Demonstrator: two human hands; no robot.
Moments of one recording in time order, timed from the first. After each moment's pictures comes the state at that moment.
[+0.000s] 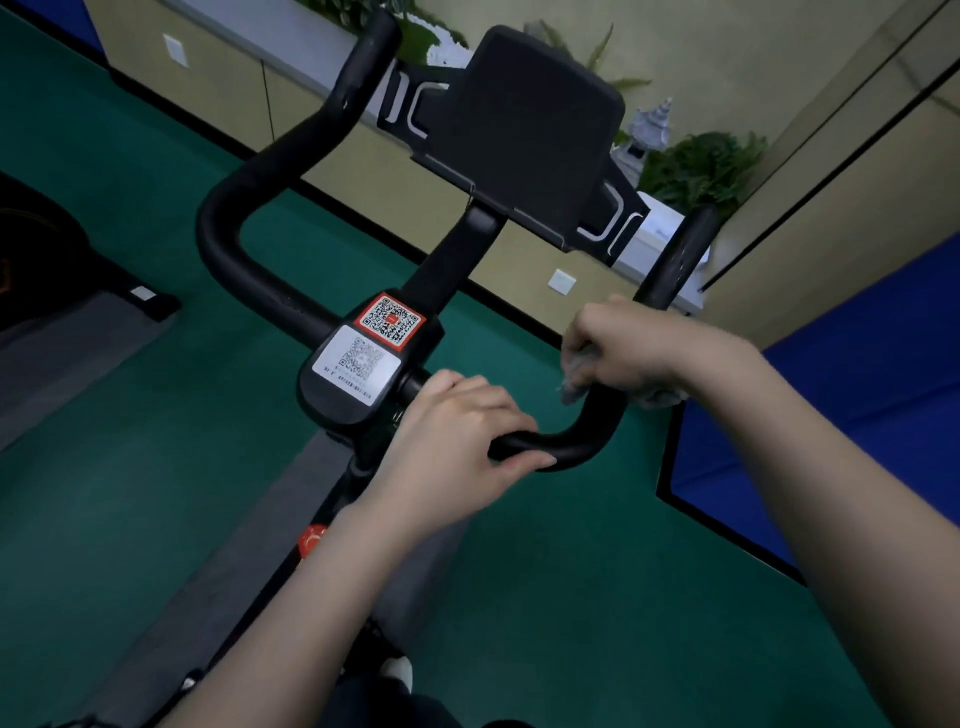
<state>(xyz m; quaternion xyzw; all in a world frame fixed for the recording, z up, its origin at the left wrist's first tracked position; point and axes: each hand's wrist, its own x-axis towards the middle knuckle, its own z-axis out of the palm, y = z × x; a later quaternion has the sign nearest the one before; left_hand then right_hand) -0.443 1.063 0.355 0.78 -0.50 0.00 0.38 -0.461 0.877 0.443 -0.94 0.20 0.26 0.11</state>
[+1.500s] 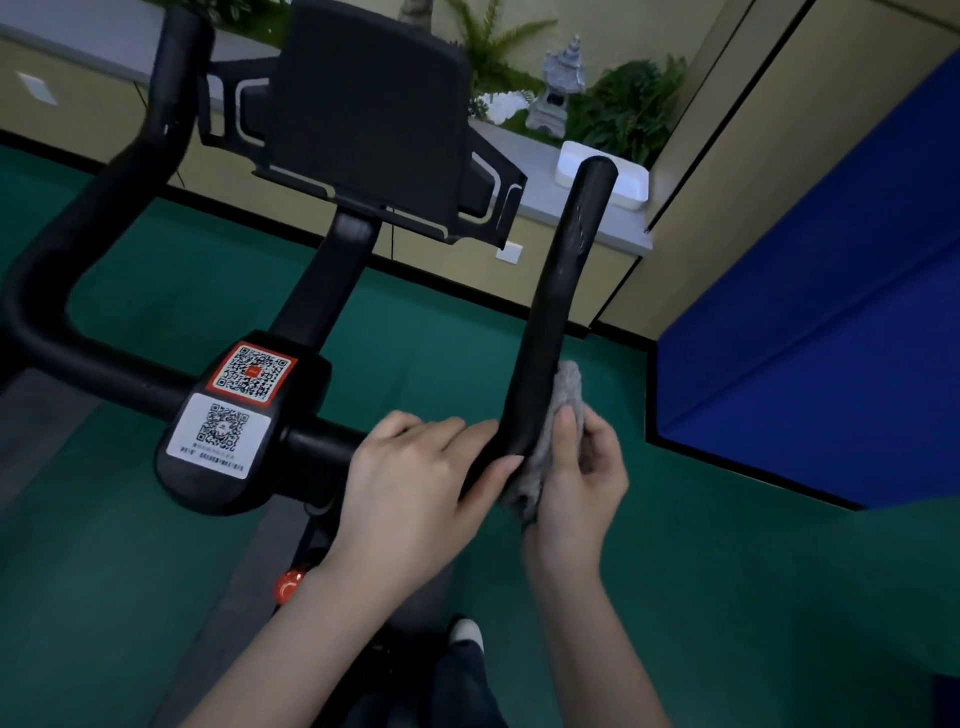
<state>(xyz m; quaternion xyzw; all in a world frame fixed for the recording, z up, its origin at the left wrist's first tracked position) -0.460 1.024 0.342 0.79 -0.52 0.12 0.30 -0.542 0.937 0.332 -0.44 0.47 -0.49 0.59</state>
